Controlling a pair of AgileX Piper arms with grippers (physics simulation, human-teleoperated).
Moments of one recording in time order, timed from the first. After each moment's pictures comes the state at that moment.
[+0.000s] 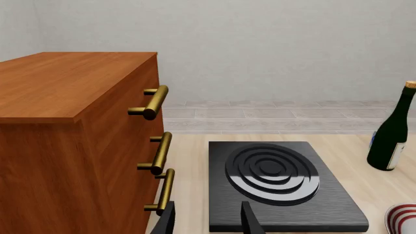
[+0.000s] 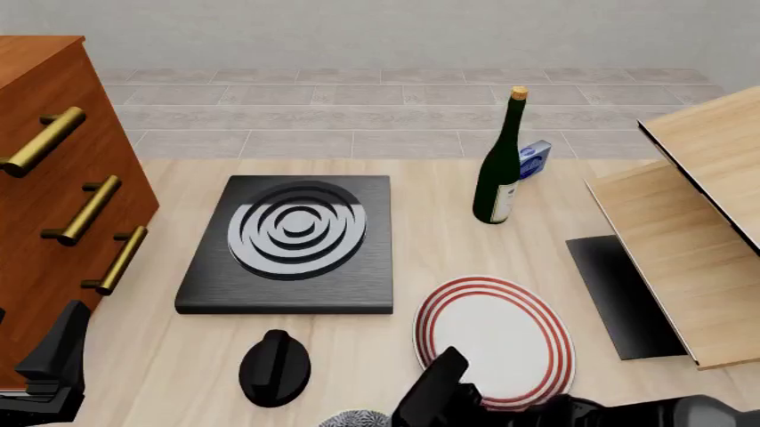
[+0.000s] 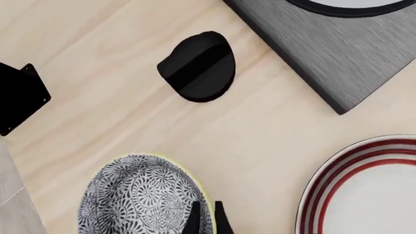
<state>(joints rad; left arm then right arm) 0.00 0.00 0.00 0.00 0.00 1.11 1.53 -0.42 -0.20 0.22</state>
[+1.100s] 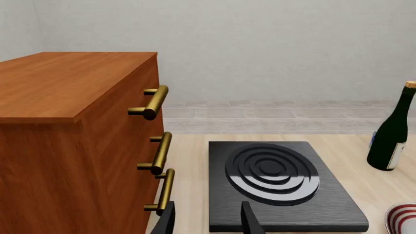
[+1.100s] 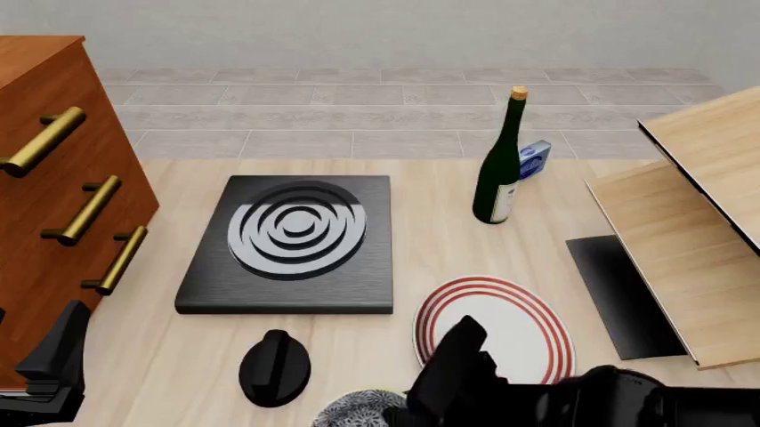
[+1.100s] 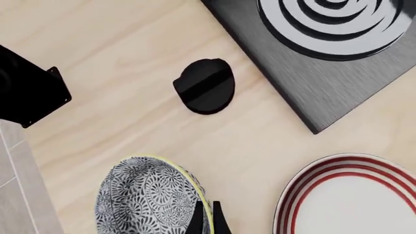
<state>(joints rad) 0.00 0.00 0.00 0.00 0.00 1.08 1.31 -0.47 0.01 0.15</state>
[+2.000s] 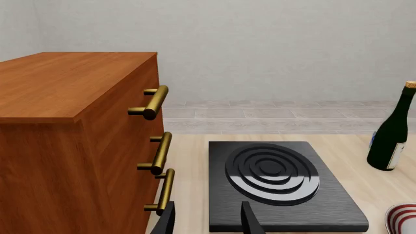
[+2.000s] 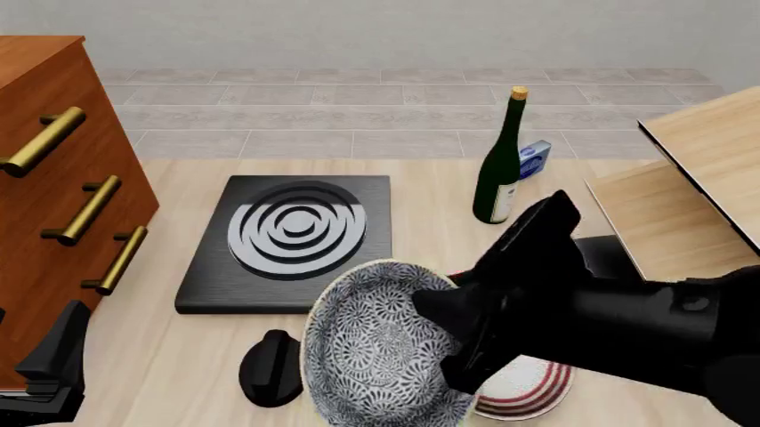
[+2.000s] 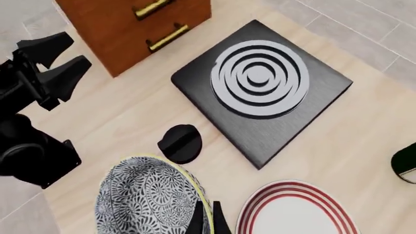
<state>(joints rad) 0.00 0.00 0.00 0.00 0.00 0.93 1.02 -0.69 0.30 0.11</state>
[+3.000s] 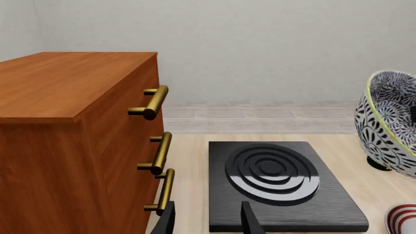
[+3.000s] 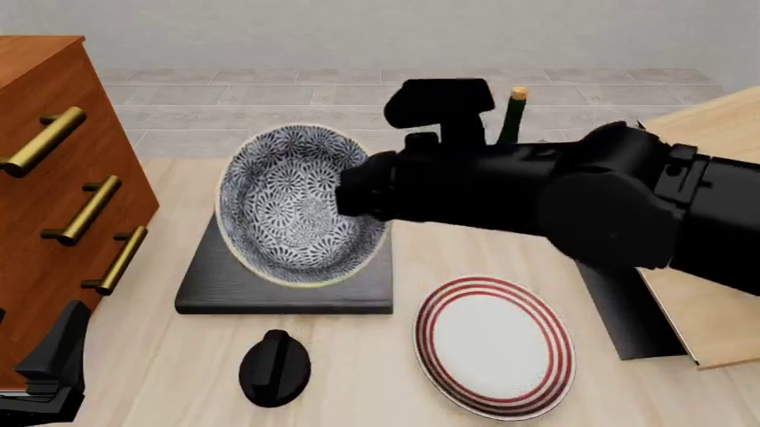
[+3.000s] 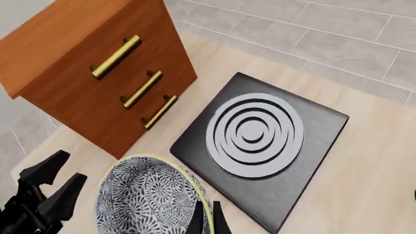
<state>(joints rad) 0.00 0.00 0.00 0.00 0.00 0.85 1.37 -1.10 0.25 0.32</state>
